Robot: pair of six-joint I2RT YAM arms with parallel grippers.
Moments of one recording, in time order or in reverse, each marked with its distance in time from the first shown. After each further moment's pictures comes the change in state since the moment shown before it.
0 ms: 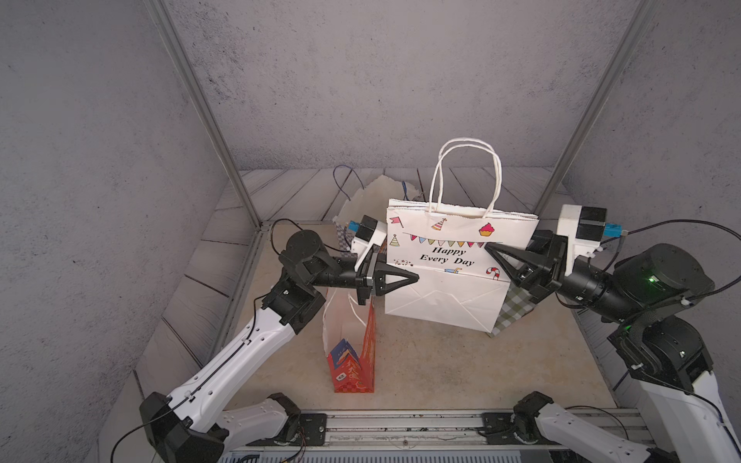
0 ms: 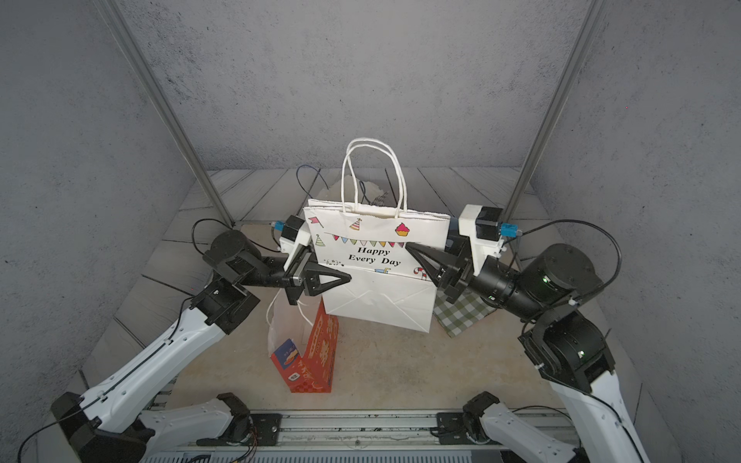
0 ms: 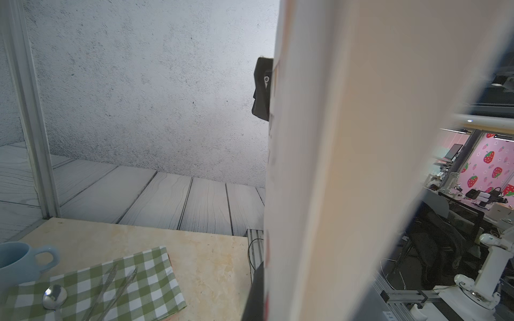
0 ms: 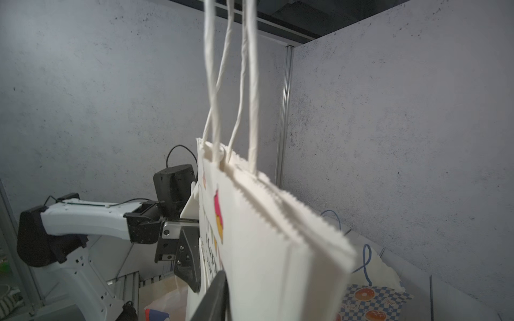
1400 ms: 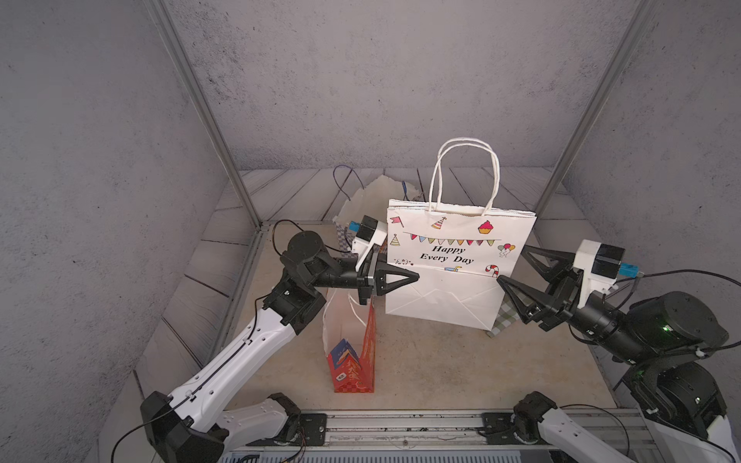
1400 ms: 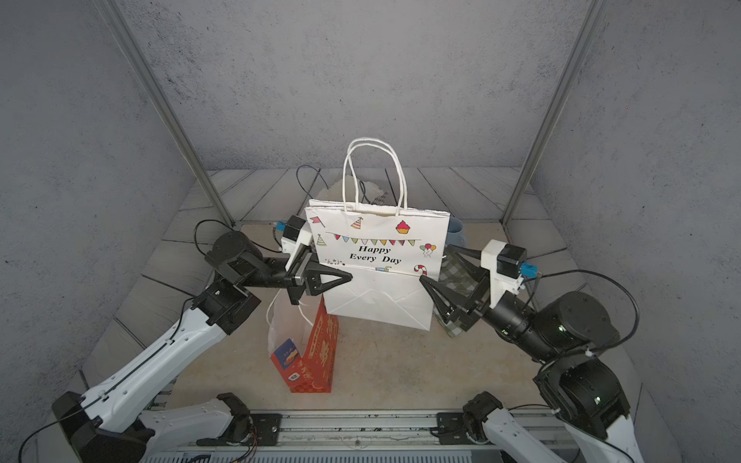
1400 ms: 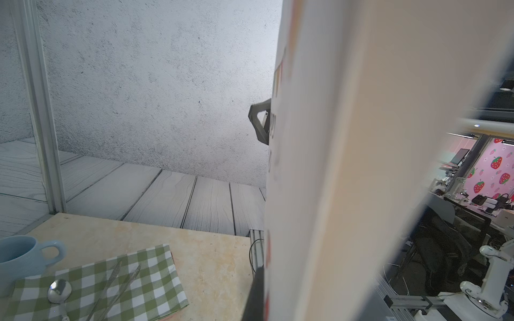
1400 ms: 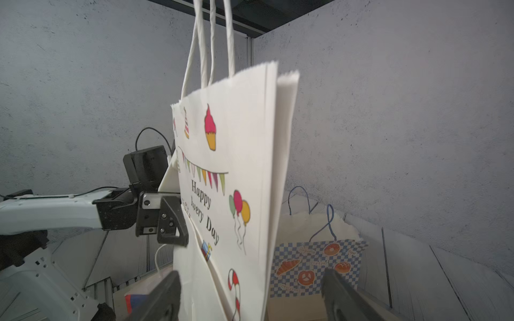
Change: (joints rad) left arm -0.002 0.000 -0.013 0.006 -0.024 -0.005; right arm 0.002 -0.248 -0.233 -0.087 0.169 0.002
